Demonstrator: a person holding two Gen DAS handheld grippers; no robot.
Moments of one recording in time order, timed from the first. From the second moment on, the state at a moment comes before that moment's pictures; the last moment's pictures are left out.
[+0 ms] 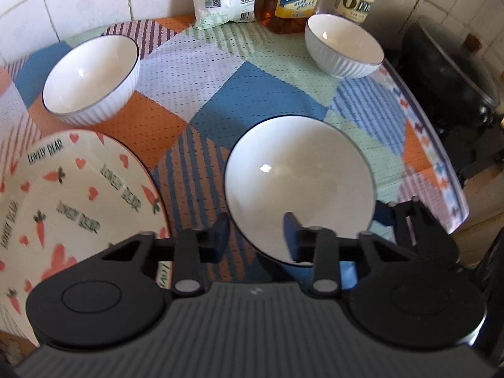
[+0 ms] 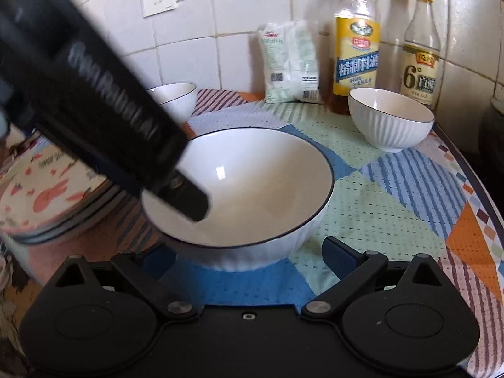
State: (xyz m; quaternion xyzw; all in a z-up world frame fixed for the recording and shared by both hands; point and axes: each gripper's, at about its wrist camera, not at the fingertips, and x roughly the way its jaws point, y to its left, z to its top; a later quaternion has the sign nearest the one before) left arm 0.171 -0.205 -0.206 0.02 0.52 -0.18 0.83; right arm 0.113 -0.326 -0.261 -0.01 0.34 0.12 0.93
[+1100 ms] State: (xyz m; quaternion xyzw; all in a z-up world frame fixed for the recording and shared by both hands) left arm 0.173 -0.200 -0.183 0.10 0.49 -0.19 0.85; right arm 0.110 -0.297 -0.230 -0.05 0.28 0.12 0.95
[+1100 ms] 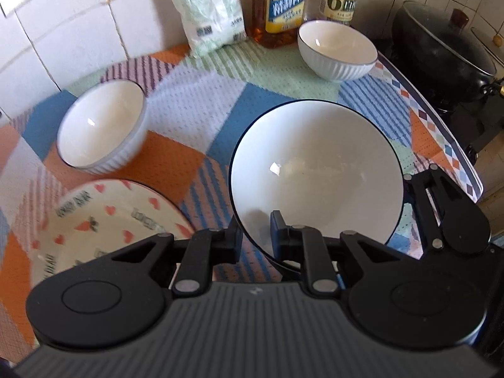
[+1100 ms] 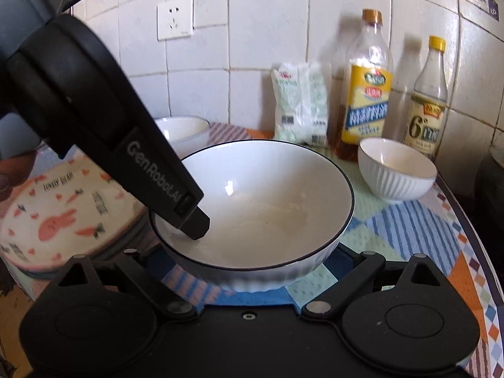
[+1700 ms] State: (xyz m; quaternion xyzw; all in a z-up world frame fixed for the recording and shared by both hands) left arm 0.236 -0.081 -0.131 0.09 0.47 -0.16 0.86; right arm 0.182 -0.200 -0.175 -0.07 0.25 0.17 0.95
